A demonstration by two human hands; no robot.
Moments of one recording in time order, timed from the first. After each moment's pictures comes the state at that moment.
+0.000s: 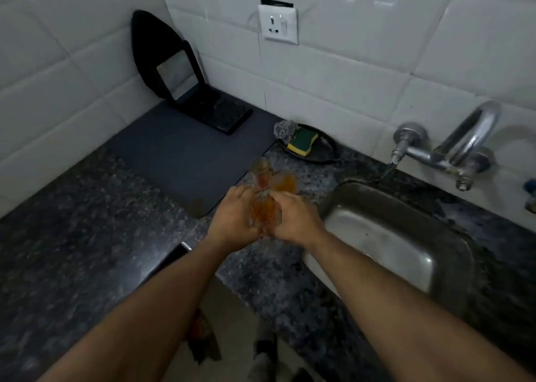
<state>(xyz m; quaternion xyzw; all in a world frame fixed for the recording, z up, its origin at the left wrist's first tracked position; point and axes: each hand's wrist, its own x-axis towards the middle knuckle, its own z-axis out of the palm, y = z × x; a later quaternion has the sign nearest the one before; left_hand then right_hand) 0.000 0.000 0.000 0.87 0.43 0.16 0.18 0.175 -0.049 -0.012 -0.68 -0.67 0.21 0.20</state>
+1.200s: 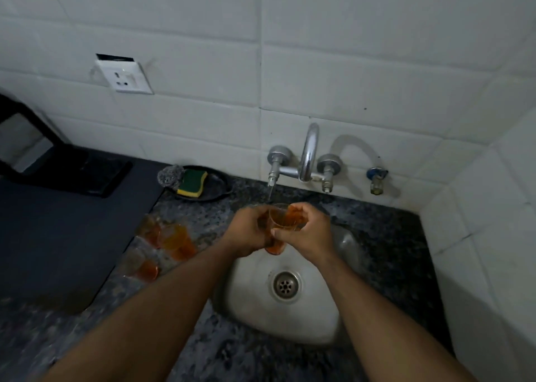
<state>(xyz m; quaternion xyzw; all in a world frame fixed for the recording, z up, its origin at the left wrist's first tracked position) 0.248 -0.023 -0.002 0.84 0.25 0.09 0.47 0.367 -0.162 -0.007 -0.80 -0.29 0.20 0.48</state>
